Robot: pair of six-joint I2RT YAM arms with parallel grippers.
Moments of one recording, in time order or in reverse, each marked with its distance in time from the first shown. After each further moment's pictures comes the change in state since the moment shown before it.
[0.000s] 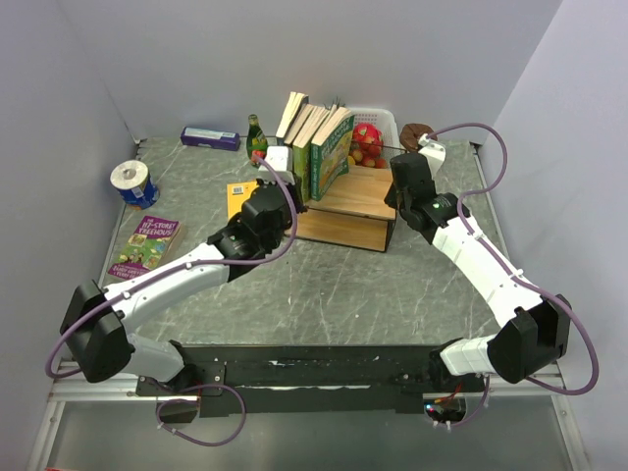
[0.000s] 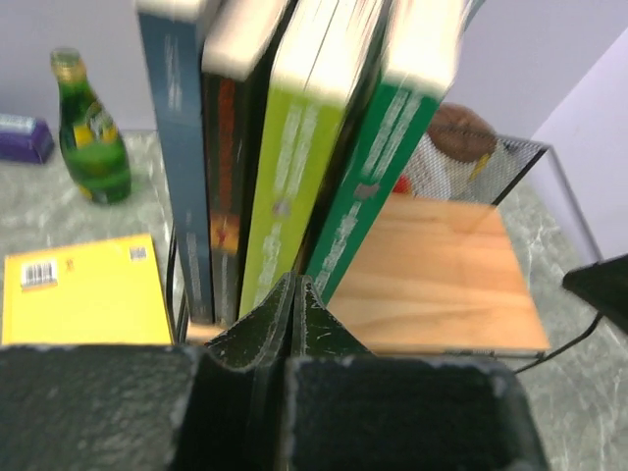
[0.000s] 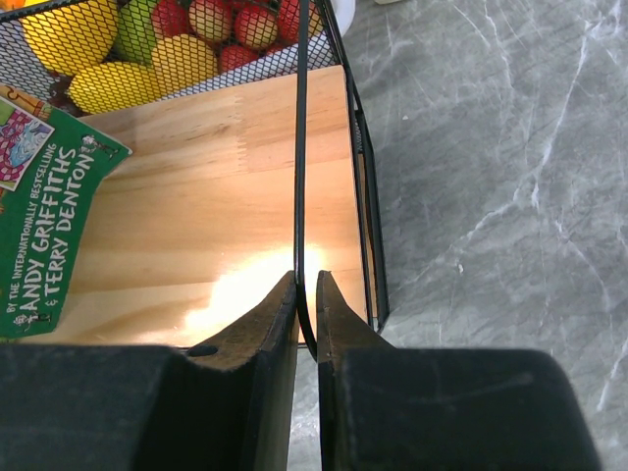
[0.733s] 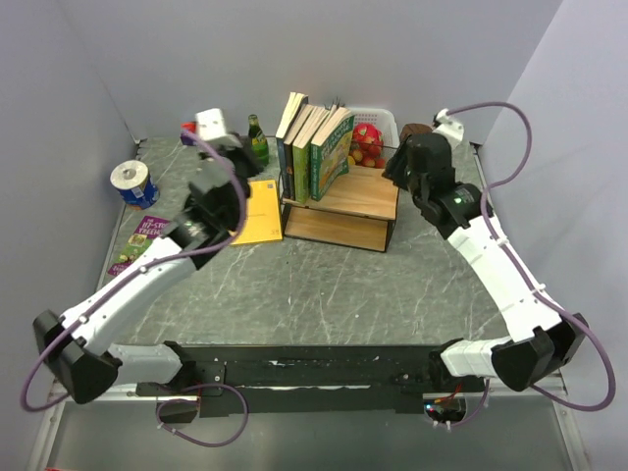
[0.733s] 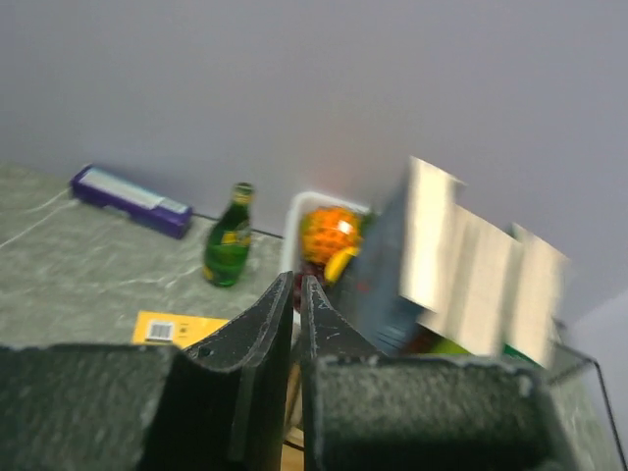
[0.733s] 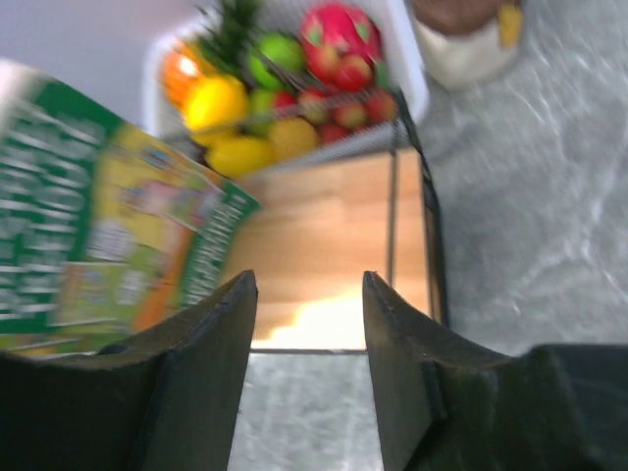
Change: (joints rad) left arm 0.121 -0.116 0.181 -0.100 -0.162 0.028; right arm 0.004 -0.045 0.185 -0.050 -0.036 0.017
